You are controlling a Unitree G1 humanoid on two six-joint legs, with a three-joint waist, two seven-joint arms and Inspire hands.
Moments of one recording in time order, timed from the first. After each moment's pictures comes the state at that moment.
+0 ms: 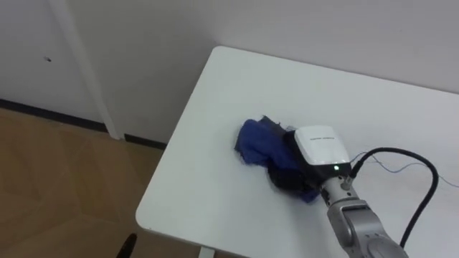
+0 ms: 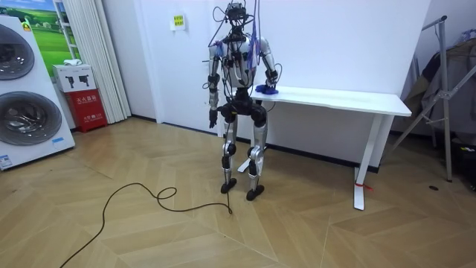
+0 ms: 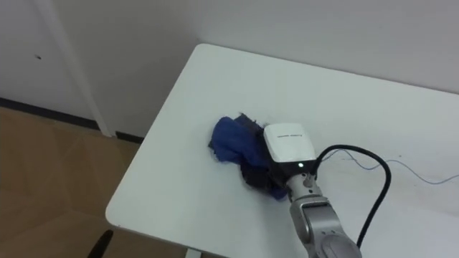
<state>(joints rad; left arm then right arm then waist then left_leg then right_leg) 0.07 0.26 -0.03 1.08 0.12 0.08 0.08 -0.02 -0.33 0.36 0.32 -1.09 0.07 -0.26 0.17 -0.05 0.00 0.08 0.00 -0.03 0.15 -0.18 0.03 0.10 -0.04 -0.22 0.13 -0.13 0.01</state>
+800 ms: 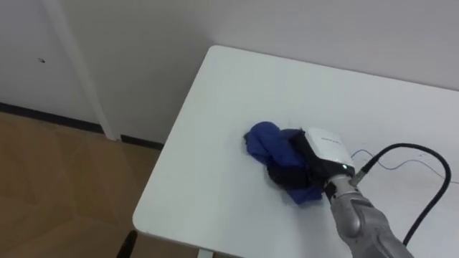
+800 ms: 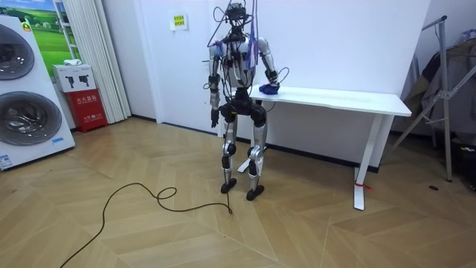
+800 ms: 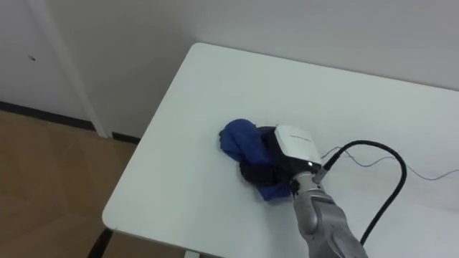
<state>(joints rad) 0.10 0.22 0.02 1.00 0.12 0.12 0.07 -0.08 -0.32 0.28 0.39 -0.63 0.05 -0.11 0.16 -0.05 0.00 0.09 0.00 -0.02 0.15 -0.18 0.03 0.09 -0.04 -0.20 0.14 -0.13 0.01</state>
